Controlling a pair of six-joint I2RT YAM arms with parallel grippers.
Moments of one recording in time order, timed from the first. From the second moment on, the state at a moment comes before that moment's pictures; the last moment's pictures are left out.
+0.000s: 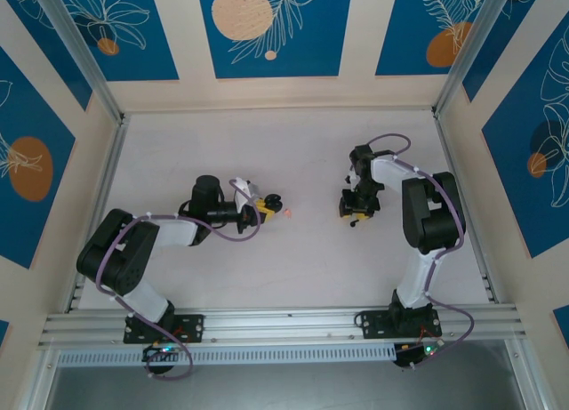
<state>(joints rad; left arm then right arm) -0.42 1.62 0.59 0.61 0.86 0.19 0.20 1.89 1.23 -0.95 -0.15 0.19</state>
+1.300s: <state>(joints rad) -0.42 1.61 0.59 0.60 0.86 0.19 0.26 1.85 1.31 -1.17 -0.05 0.23</state>
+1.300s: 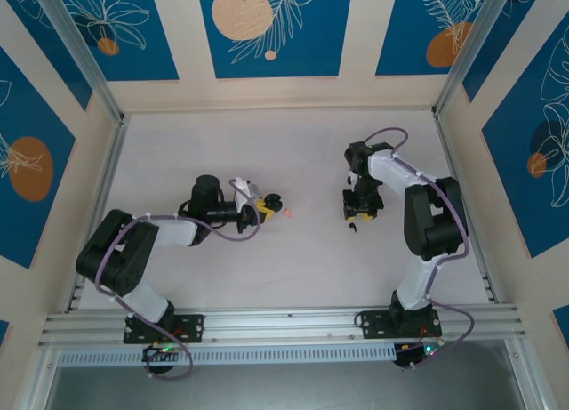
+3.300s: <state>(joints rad) -0.42 1.61 0.59 0.58 0.86 0.19 0.29 1.89 1.23 -1.04 -0.07 0.20</state>
